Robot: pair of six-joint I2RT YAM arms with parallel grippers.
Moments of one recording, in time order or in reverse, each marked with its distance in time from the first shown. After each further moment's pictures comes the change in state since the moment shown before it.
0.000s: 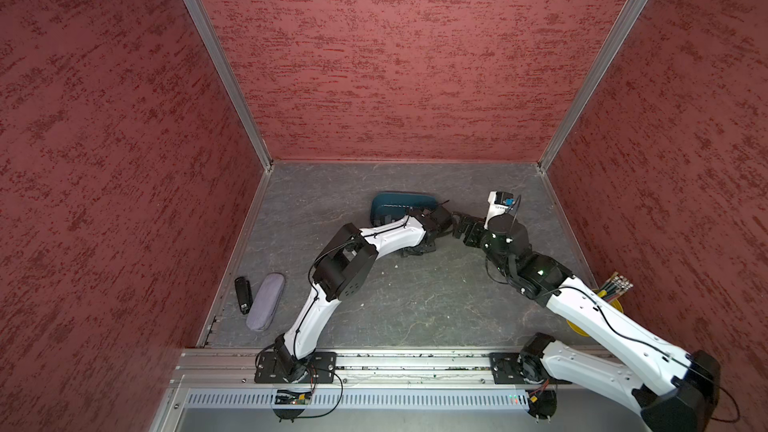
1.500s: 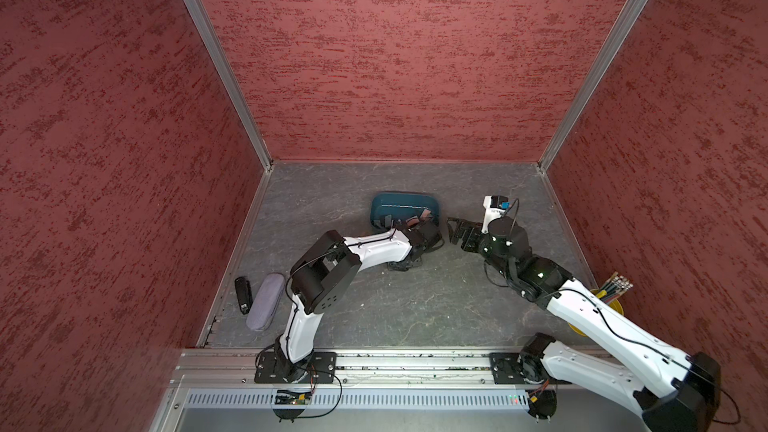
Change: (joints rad) left arm -0.034 -0.241 -0.345 0.063 -0.024 0.016; right arm 0.000 -0.014 -0.025 0.001 -0.109 0.041
